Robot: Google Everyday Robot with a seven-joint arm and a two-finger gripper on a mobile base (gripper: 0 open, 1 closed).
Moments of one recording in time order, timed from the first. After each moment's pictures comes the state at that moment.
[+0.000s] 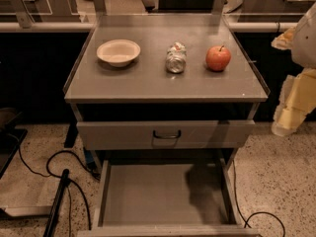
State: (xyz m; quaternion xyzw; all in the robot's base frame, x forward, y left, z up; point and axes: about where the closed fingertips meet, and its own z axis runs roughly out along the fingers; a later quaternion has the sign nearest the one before) arm 0.438 -0.216 0.979 -0.60 0.78 -0.04 0.16
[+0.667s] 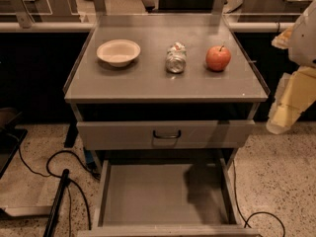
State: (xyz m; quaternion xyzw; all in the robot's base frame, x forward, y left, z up) arm 0.442 -0.212 0.980 -0.59 0.79 -0.04 0.17
